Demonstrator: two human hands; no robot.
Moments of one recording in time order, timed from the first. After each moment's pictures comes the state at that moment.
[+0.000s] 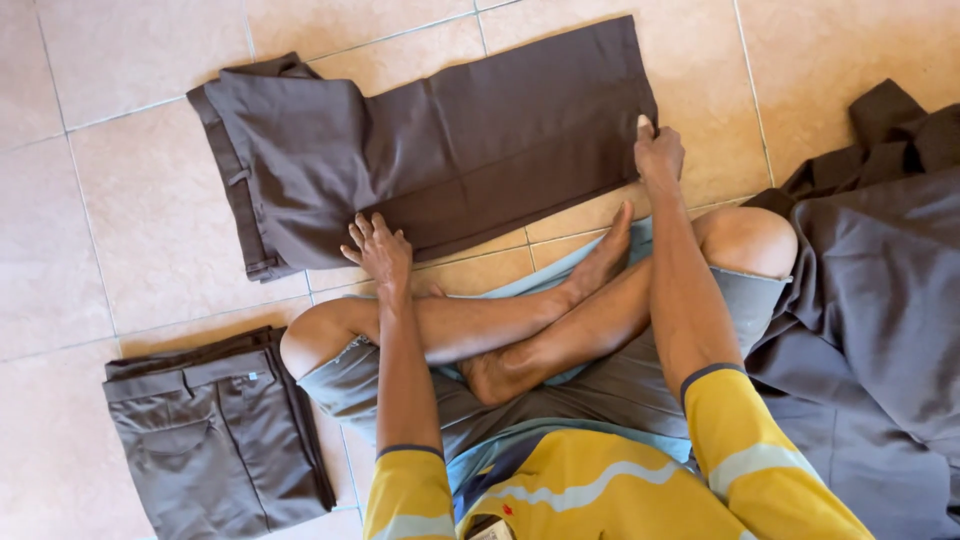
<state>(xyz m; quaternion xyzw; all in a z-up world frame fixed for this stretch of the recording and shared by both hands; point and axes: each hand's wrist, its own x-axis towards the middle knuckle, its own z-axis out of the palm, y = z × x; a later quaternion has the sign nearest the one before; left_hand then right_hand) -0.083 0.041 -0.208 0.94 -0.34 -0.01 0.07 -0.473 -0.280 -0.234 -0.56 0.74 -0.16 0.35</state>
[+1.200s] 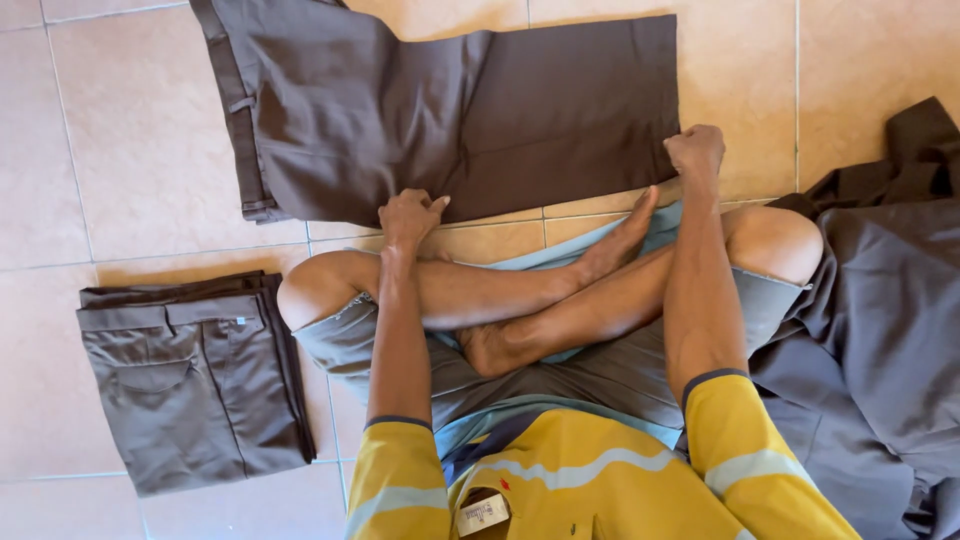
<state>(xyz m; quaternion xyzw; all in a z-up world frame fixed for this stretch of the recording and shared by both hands) -0.079 0.040 -0.206 0.88 -0.41 -0.23 0.07 -0.516 -0.310 -0.326 -0.61 0.74 -0.09 0.28</state>
